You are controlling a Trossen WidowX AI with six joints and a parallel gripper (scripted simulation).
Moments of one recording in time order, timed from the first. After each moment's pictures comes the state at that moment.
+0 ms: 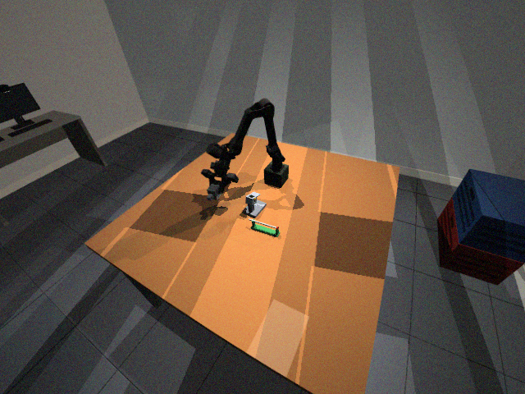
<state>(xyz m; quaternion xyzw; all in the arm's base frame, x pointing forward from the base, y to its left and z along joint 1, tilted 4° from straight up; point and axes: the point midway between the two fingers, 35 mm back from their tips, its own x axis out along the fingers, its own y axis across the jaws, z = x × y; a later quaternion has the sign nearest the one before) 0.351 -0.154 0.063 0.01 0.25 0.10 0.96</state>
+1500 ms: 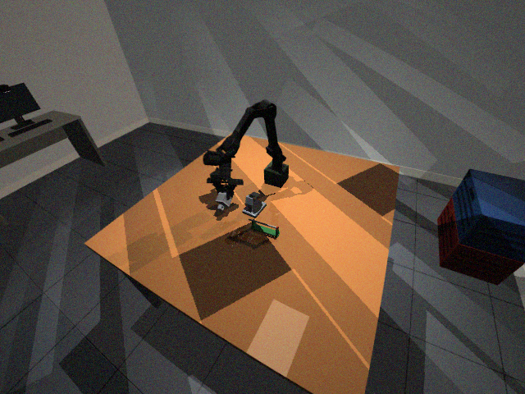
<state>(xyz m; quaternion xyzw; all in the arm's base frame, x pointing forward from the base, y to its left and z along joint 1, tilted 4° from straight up) 0.363 -0.099 0.052 0.10 0.44 0.10 0.89</state>
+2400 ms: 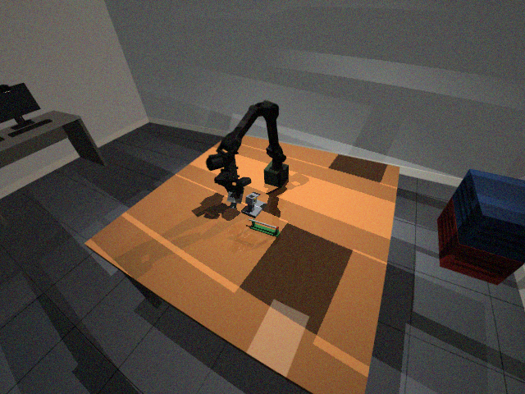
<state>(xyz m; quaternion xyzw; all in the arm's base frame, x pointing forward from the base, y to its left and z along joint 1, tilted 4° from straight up) 0.344 -0.053 0.067 0.11 0.58 0.09 0.80</state>
